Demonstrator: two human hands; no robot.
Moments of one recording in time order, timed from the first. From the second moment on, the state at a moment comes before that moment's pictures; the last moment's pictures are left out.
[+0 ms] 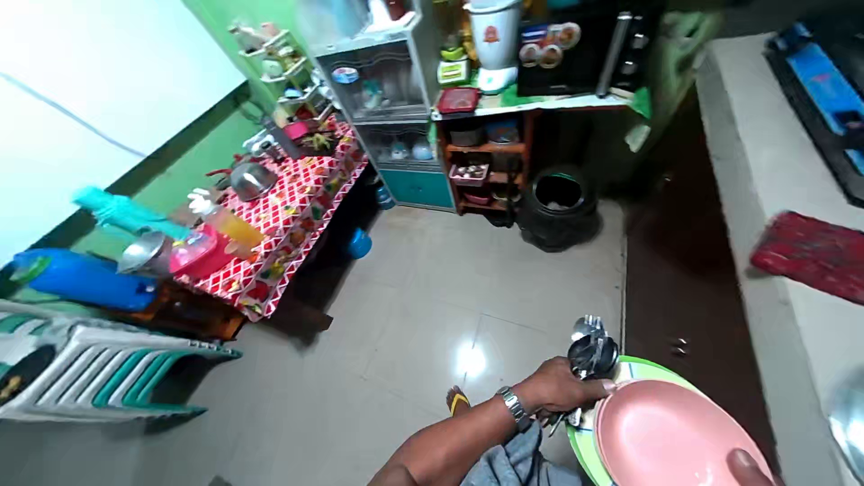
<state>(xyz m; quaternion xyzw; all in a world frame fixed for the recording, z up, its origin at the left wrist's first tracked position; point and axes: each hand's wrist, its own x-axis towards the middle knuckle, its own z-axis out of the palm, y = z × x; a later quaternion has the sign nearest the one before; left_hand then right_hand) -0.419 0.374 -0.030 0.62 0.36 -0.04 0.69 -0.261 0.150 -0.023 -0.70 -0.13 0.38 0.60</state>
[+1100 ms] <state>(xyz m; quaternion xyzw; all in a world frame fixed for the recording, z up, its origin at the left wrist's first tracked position) -0.884 0.971 -0.040 0.23 0.65 0.44 0.57 -0.639 1.047 -0.051 -0.56 -0.37 0.69 0.28</state>
